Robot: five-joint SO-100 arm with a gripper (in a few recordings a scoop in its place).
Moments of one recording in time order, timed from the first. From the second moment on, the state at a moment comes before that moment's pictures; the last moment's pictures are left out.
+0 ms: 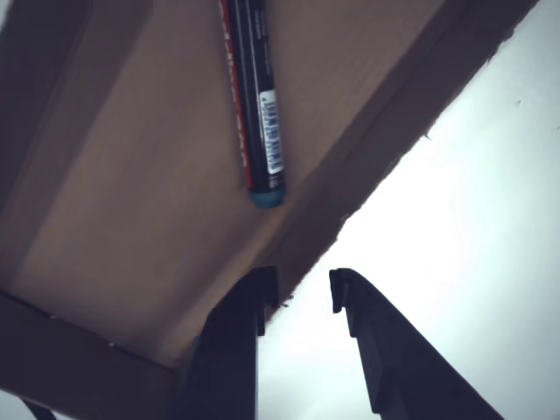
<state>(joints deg) -22.9 87.4 85.3 82.5 -107.6</state>
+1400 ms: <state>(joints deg) -19.2 57.7 55.3 78.3 -117.8</state>
